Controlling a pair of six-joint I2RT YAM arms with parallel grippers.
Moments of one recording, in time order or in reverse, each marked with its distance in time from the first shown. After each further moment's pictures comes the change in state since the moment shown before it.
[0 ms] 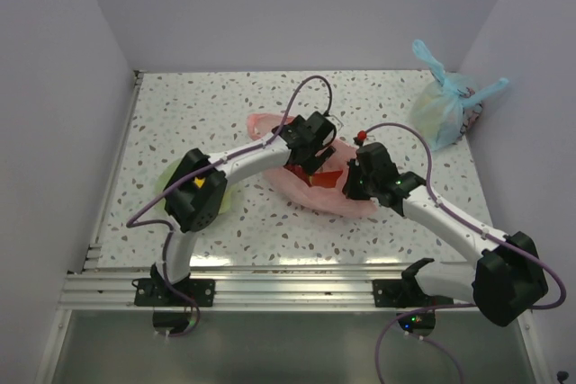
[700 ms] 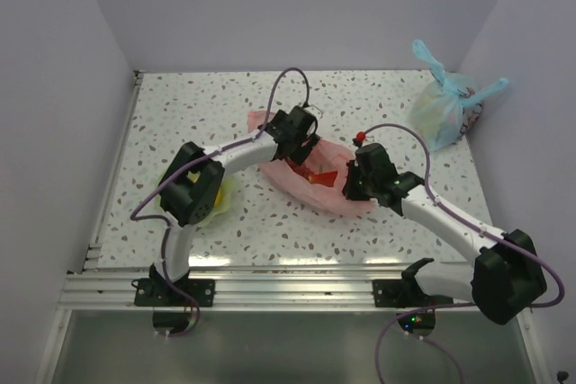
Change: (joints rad) left arm 0.120 0.016 -0.078 0.172 -0.020 -0.027; right arm 0.000 0.009 -0.006 0.003 -0.002 -0.007
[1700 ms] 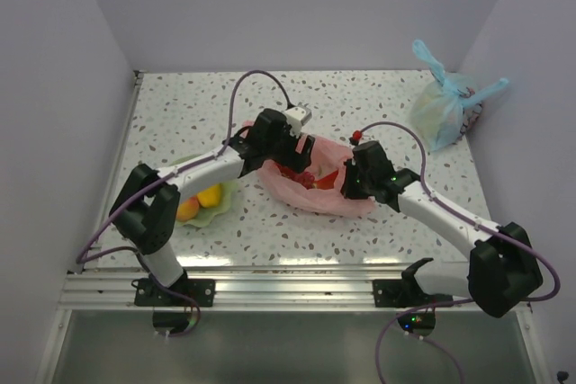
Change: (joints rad) left arm 0.043 -0.351 -0.368 0.275 0.519 -0.163; right arm 0.000 0.048 0.023 0.004 -0.012 -0.024
